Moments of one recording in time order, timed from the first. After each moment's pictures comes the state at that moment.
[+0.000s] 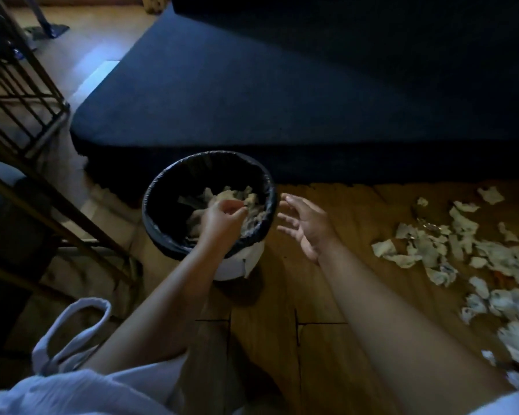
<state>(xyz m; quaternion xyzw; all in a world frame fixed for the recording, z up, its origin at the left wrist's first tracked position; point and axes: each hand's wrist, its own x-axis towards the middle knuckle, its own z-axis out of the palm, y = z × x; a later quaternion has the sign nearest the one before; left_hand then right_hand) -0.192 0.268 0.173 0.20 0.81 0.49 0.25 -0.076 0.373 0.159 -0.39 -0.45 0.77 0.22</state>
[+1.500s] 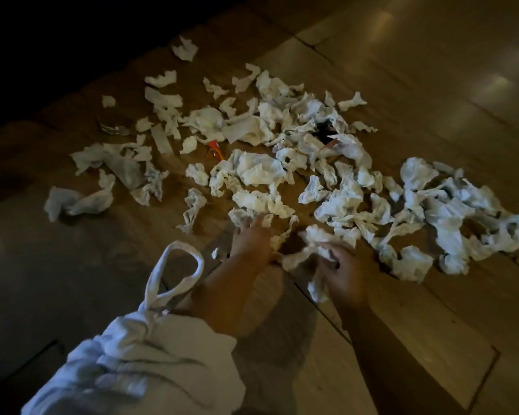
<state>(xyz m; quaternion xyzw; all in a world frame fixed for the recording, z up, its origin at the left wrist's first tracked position) 0.410 0.550 -0.133 0.75 0.59 -0.05 0.30 0.575 0.471 -0.144 -0.75 -0.57 0.25 0.24</state>
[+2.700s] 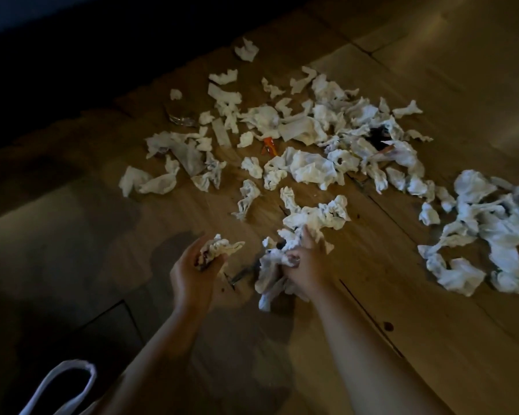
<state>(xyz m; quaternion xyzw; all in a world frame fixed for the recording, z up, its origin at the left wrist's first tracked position) 0.257 0.451 -0.108 0.37 0.76 0.40 0.36 0.451 0.494 -0.163 -0.68 -0.63 0.37 0.12</state>
